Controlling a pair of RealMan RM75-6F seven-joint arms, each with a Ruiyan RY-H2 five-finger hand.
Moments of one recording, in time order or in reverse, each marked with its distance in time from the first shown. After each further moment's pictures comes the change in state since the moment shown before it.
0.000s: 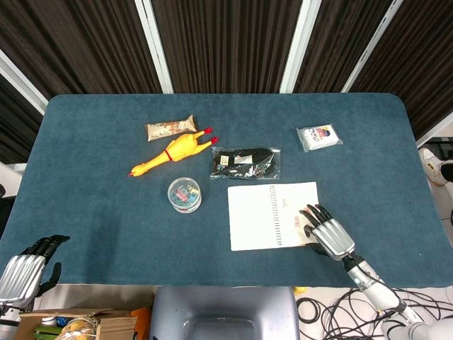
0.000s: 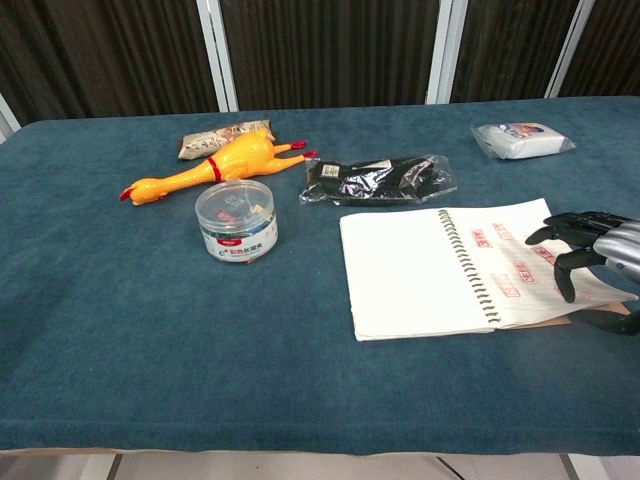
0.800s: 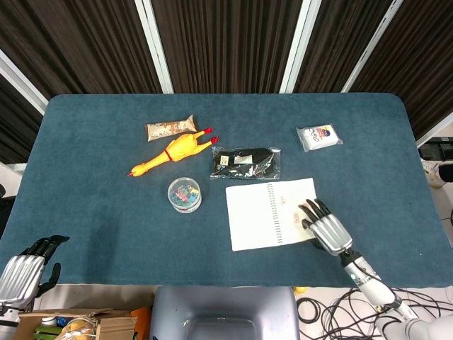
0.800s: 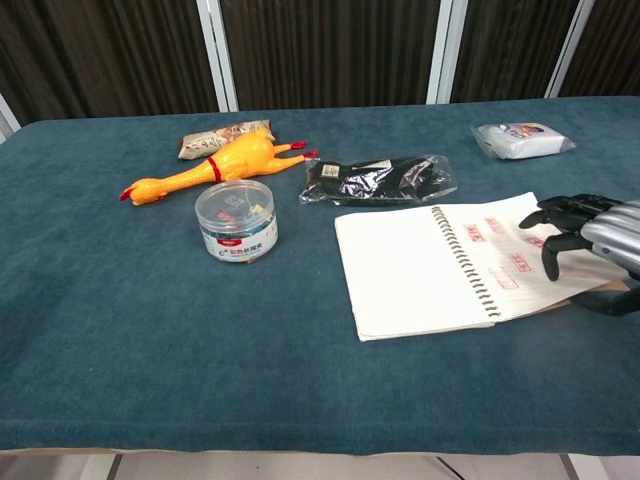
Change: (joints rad) left arm 0.000 0.004 0.002 -0.004 -0.001 -0.003 -0.005; right arm 0.023 0.009 0.043 -0.063 0.023 -0.007 -0.127
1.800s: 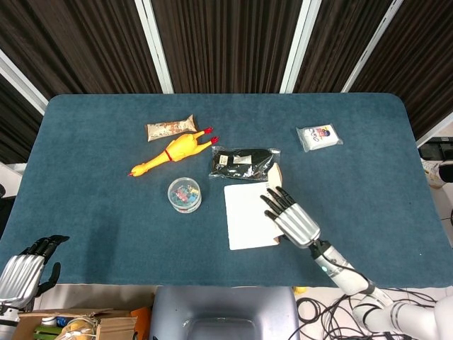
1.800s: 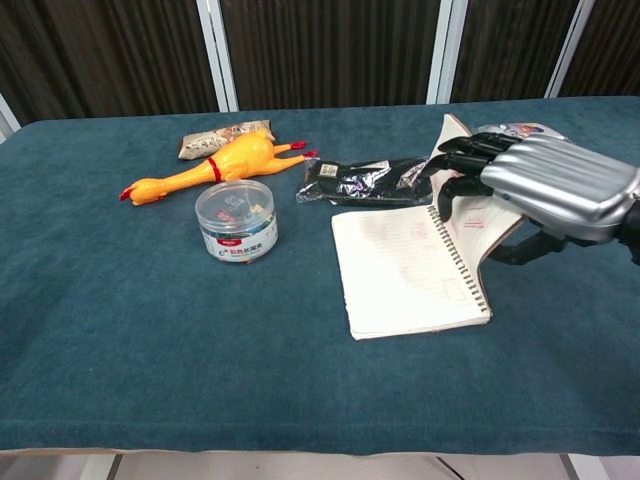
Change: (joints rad) left arm -0.002 0.004 0.000 0.004 0.001 -0.002 -0.012; right arm 0.145 0.085 0.090 -0.380 -0.023 -0.072 -0.284
